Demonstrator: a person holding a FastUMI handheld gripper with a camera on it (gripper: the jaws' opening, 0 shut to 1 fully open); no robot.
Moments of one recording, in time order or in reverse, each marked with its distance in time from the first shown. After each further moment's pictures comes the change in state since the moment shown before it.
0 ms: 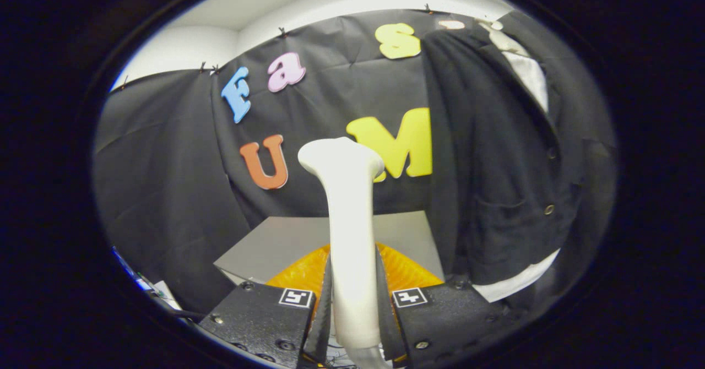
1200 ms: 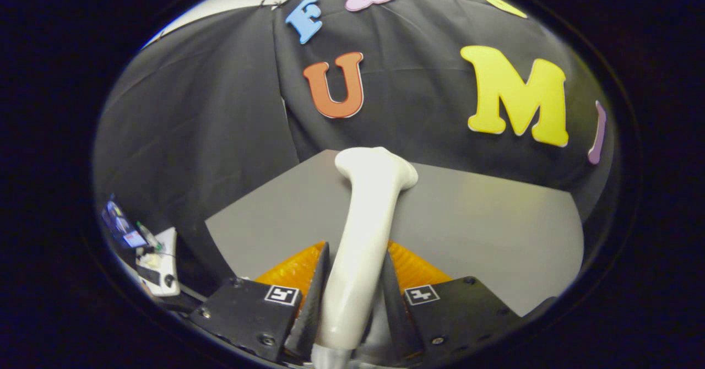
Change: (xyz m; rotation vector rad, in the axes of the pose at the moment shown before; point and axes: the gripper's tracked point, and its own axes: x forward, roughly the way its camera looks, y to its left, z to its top) arm 0.214 0.158 -0.139 -0.177 0.398 0.403
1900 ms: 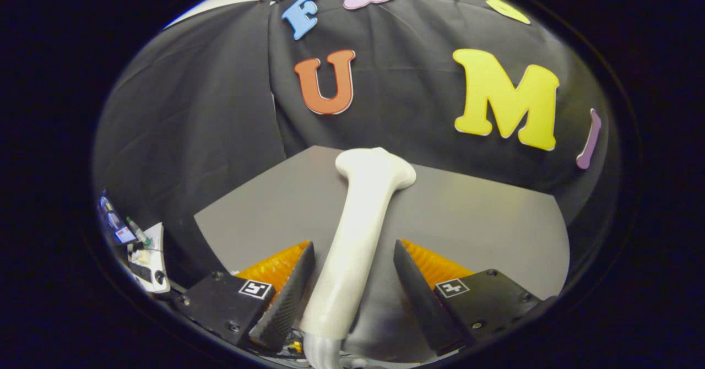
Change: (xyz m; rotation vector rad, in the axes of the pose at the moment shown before) arm -0.004 -0.020 -0.002 -0.114 0.008 -0.129
